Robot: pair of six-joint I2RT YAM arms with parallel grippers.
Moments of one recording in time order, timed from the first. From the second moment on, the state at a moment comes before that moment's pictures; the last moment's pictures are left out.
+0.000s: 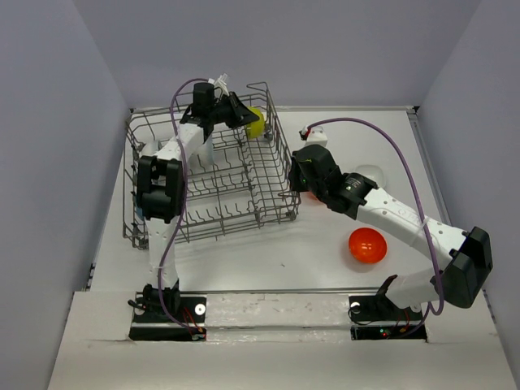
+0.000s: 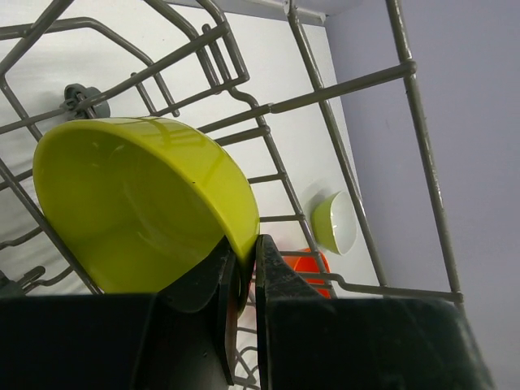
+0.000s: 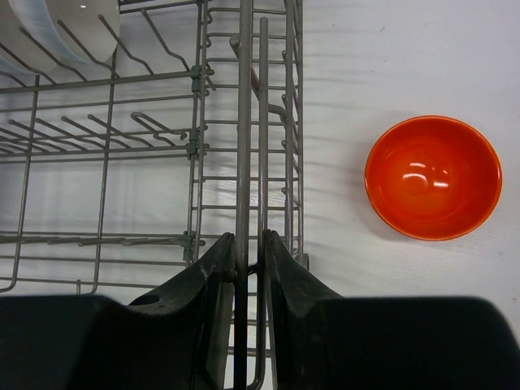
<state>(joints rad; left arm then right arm) -0.21 2.23 1.87 -0.02 0.69 -0.75 0.82 1.38 1.23 -0.41 0.38 0.50</state>
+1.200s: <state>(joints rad) -0.18 2.15 1.74 0.27 0.79 -0.89 0.82 1.39 1.23 -0.41 0.38 0.50</state>
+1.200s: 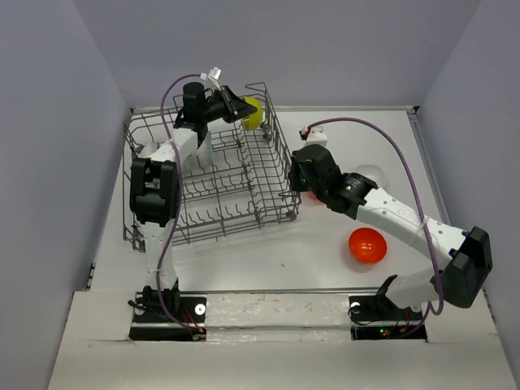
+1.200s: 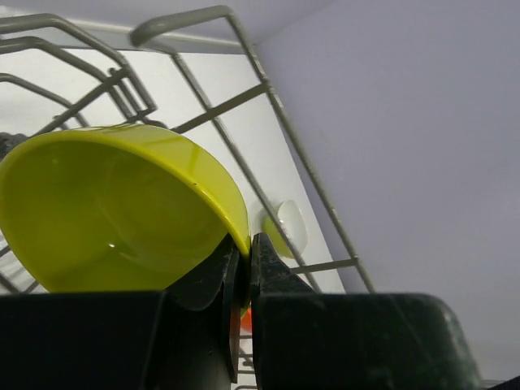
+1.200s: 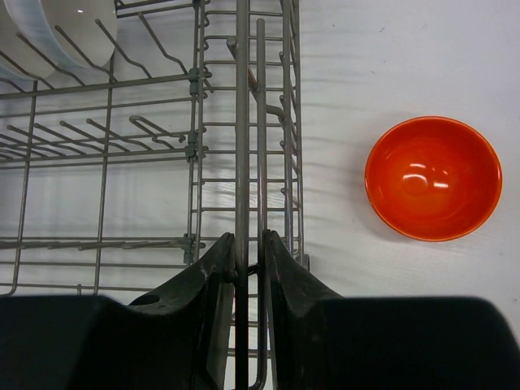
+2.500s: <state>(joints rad) -0.25 2.14 1.43 0.70 0.69 -1.20 0.82 1.39 1.23 -0.41 0.38 0.50</state>
